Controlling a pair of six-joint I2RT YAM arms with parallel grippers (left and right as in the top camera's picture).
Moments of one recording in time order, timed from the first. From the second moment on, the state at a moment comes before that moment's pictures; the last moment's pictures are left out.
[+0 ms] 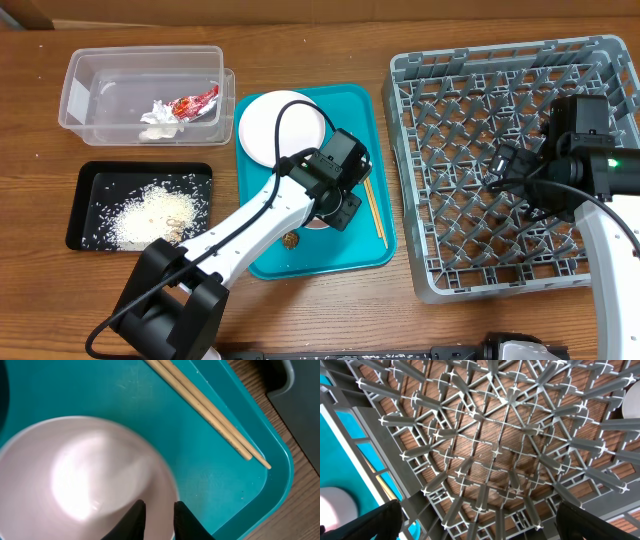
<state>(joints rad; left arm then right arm) -0.67 1.74 1.21 -0.76 0.07 -0.07 -0.08 1.32 1.30 -1.24 0.01 0.36</state>
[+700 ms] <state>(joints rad) -0.40 1.70 1.70 -1.27 -0.04 -0.13 -0.06 1.32 1.30 -1.01 -0.25 0.32</state>
